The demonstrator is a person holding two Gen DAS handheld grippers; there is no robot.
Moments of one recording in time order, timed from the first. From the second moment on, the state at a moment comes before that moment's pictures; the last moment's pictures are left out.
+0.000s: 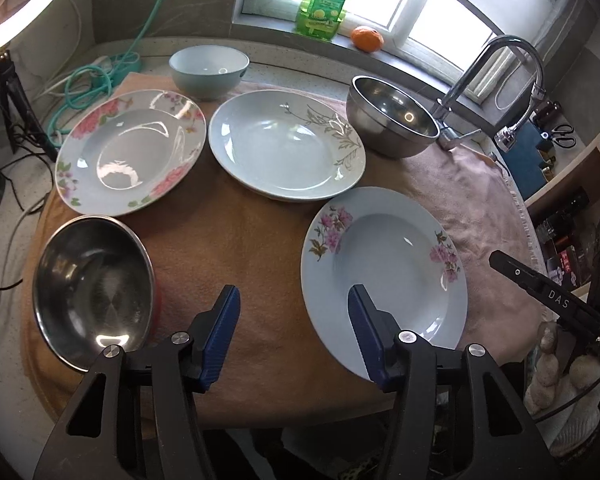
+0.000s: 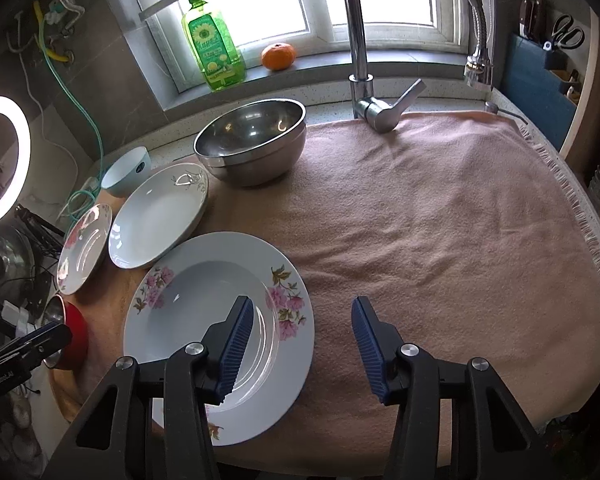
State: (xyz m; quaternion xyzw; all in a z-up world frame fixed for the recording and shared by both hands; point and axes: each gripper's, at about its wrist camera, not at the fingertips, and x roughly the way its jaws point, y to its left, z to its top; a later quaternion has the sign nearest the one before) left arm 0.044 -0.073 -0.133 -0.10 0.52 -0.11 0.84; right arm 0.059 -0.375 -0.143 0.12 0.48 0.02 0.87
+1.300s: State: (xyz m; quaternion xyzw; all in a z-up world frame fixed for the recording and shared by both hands) left arm 0.083 -0.083 -0.189 -0.14 0.60 -0.15 0.77; right arm 0.103 -0.391 -0.206 0.21 0.55 0.06 0.80
